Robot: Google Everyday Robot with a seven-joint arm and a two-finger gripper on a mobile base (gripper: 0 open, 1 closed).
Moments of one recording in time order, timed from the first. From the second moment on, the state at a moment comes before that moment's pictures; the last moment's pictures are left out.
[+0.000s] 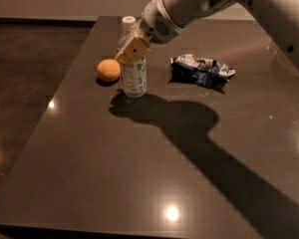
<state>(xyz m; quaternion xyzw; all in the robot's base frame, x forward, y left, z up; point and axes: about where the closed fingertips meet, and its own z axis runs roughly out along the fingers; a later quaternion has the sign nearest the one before) 0.604 0.049 0.965 -0.60 0.69 0.22 0.34</state>
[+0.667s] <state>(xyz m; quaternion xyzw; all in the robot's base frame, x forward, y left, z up) 0.615 0.054 0.954 -0.60 0.69 0.21 0.35</state>
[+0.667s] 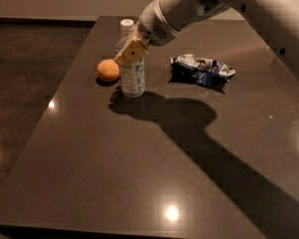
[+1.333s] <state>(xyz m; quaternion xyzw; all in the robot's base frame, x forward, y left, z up) 0.619 0.054 0.948 -0.60 0.68 0.23 0.35</state>
